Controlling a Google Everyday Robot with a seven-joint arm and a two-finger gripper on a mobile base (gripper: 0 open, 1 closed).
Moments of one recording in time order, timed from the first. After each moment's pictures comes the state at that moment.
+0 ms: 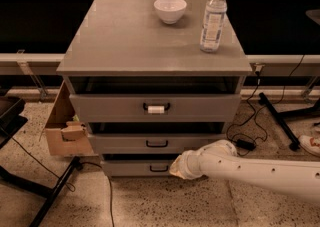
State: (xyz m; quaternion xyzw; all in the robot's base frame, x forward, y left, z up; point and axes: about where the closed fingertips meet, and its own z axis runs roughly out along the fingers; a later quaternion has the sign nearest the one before) arm 0.551 -0.066 0.421 -0.63 0.72 0.07 0.29
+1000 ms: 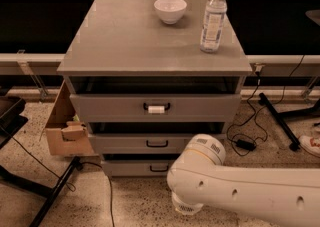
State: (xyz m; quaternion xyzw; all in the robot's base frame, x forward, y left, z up) arm 0.362 -0.069 0.569 -0.62 0.78 -0.01 0.04
